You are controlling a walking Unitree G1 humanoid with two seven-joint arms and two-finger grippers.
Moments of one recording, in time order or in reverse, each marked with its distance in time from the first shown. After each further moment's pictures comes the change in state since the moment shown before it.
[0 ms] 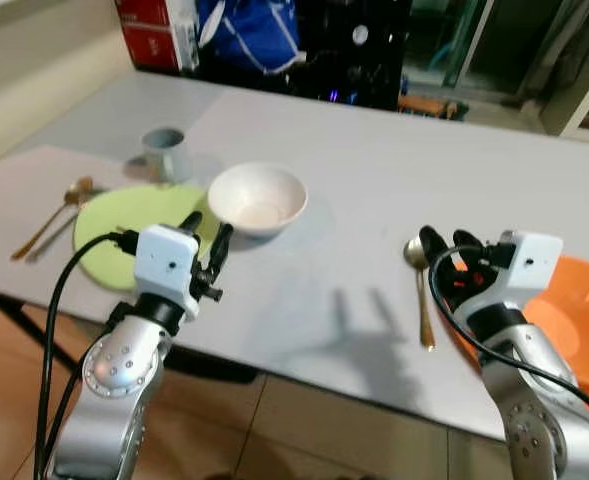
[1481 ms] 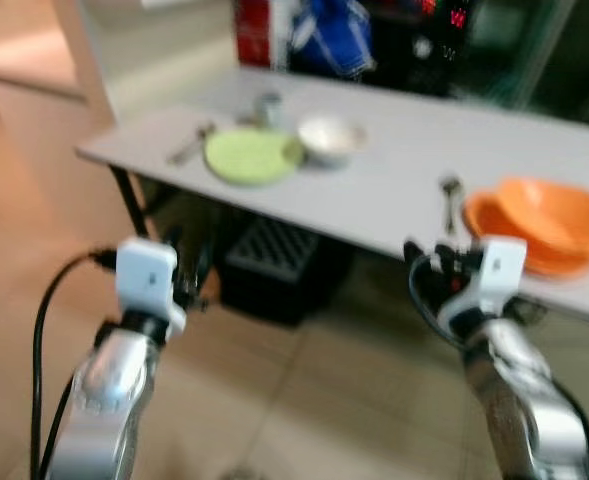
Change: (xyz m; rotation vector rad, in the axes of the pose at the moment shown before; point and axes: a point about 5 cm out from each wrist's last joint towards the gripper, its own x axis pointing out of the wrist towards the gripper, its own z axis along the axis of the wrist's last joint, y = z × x) left arm -0.012 0.009 -0.013 -0.047 0.002 0.078; right arm 0.014 -0.001 -0.029 -0.034 0.110 0.032
